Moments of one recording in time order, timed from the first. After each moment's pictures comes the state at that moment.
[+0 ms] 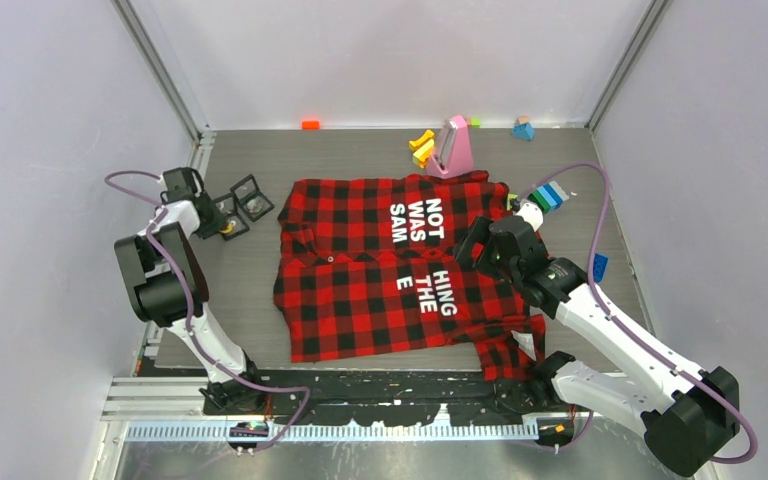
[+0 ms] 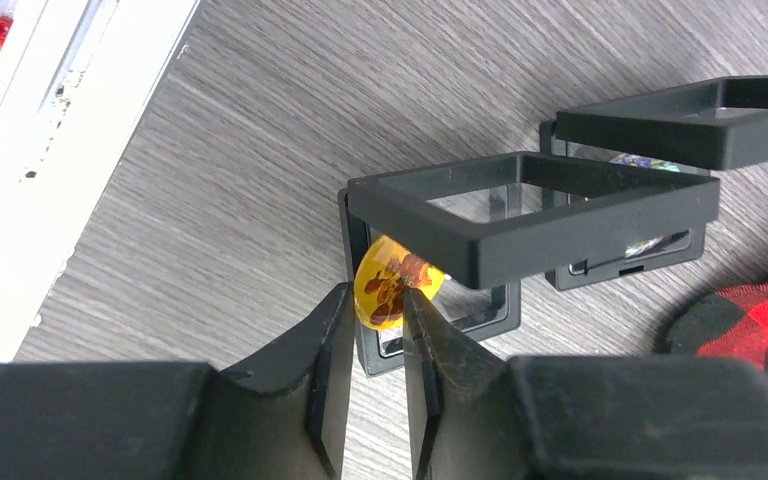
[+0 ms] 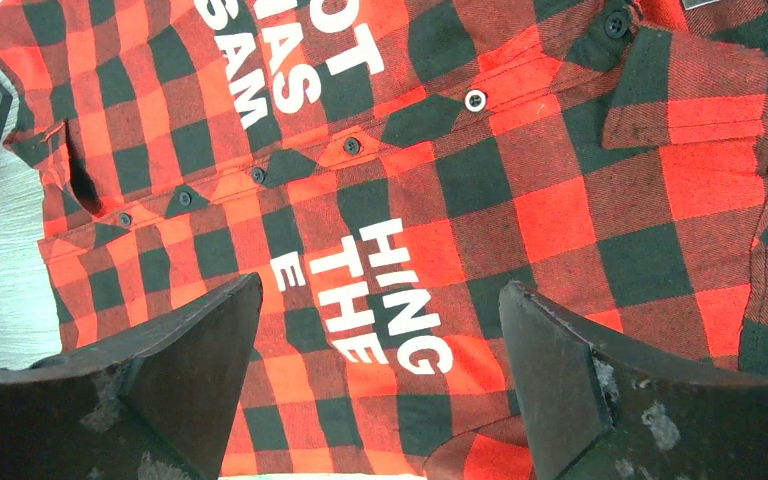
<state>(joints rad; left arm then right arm) 0.36 1.83 1.18 -0.29 0.02 -0.29 0.56 0.96 0.75 -0.50 0.27 0.81</state>
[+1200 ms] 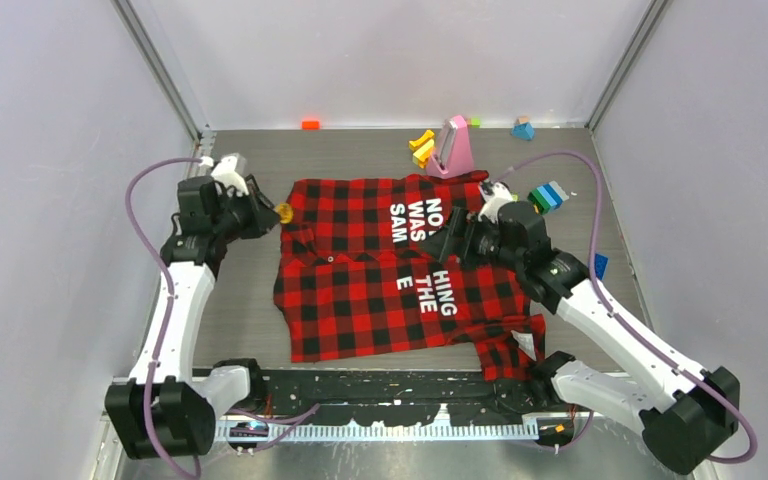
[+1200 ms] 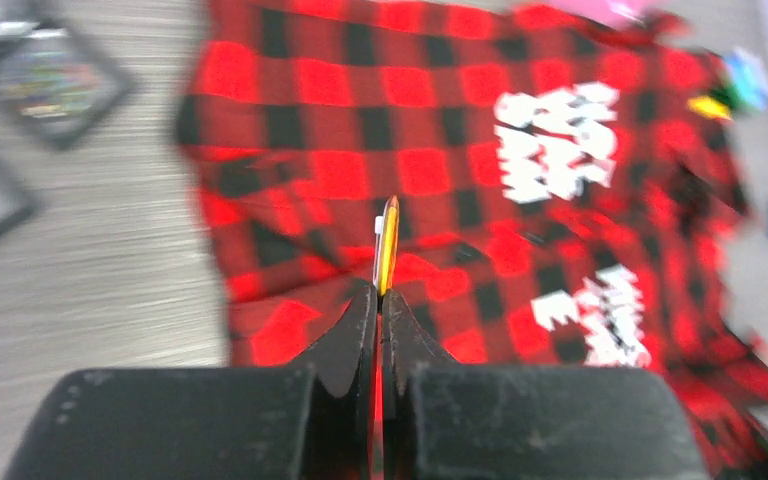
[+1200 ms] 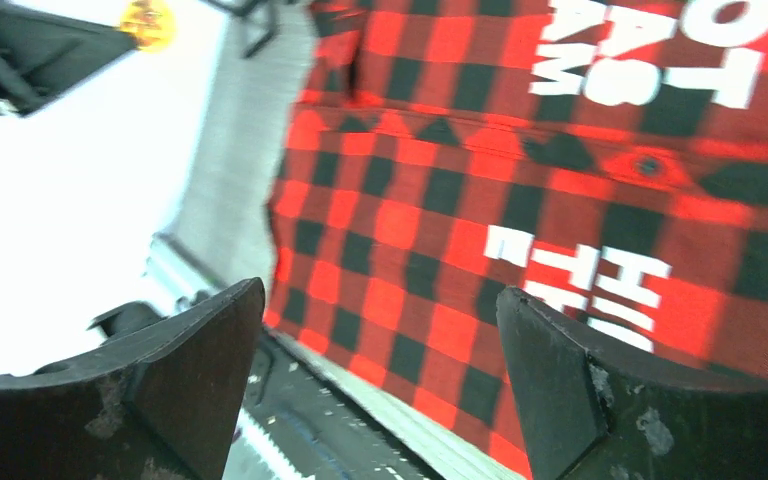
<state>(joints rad) 0.07 1.09 0.96 -0.44 0.35 -0.21 0.55 0.95 0.79 -0.30 -0.16 0.67</state>
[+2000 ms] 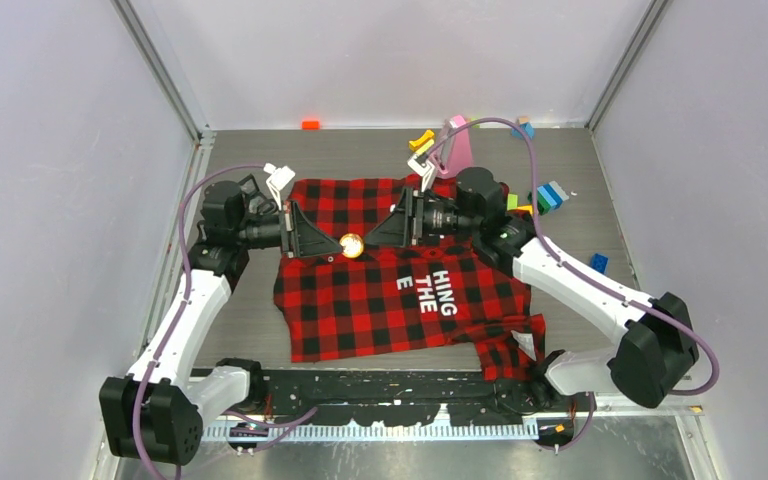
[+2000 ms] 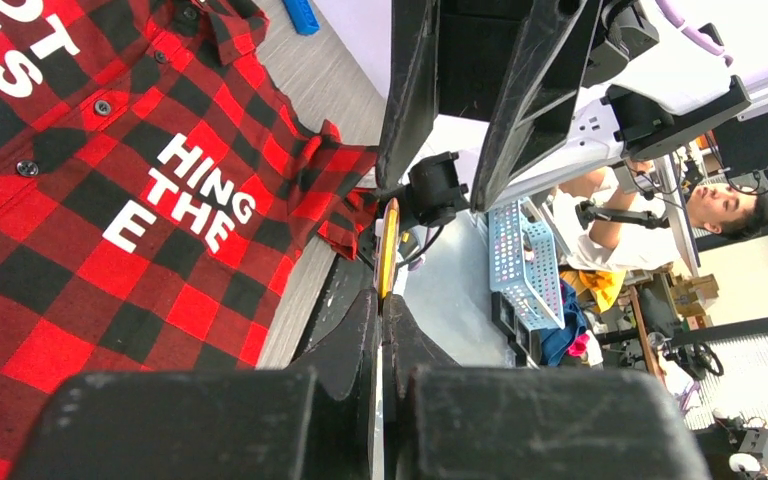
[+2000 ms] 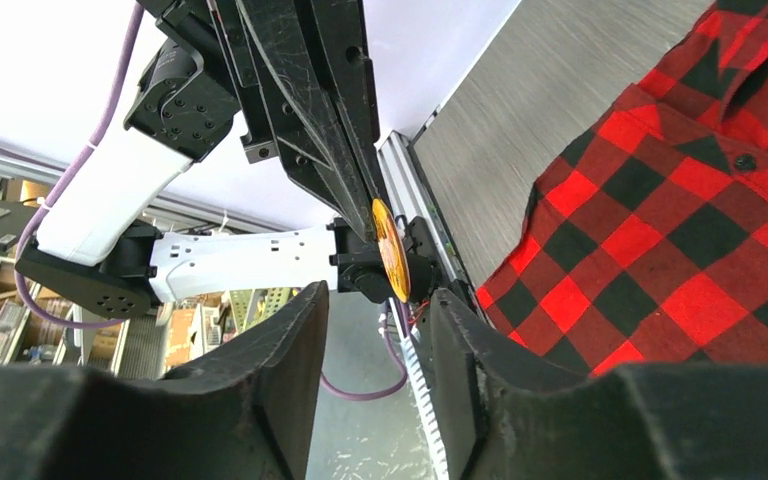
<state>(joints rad) -0.12 1.04 0.83 -0.11 1.24 -0.57 0.66 1.31 1.02 0.13 -0.70 0.82</state>
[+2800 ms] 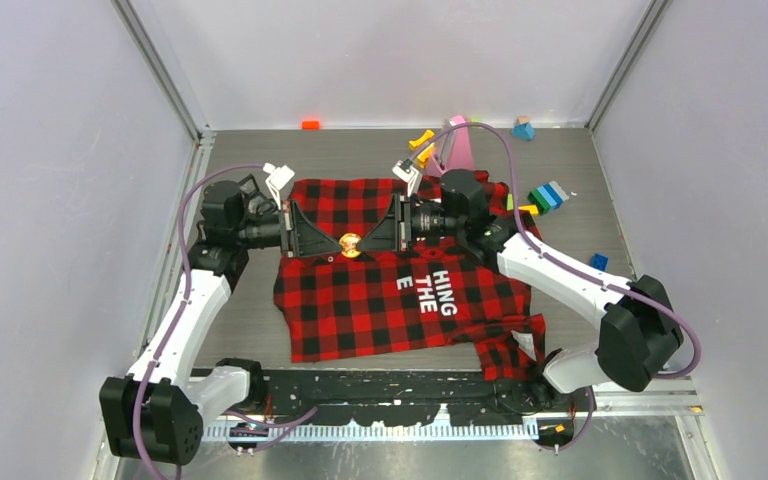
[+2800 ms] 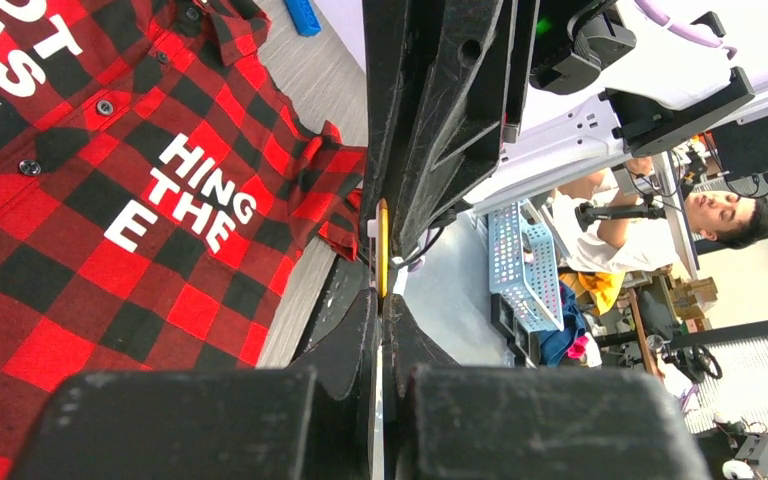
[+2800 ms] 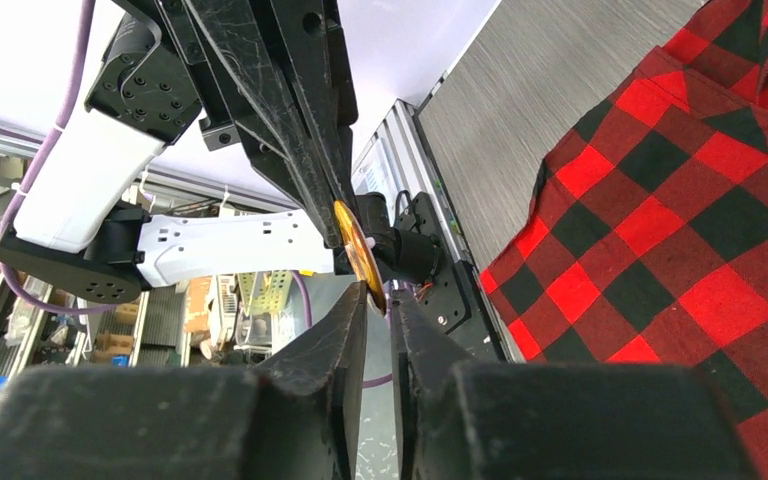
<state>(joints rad) -0.12 1.04 0.83 -0.10 1.24 -0.58 0.70 1.41 1.04 0.16 -0.75 0.82</state>
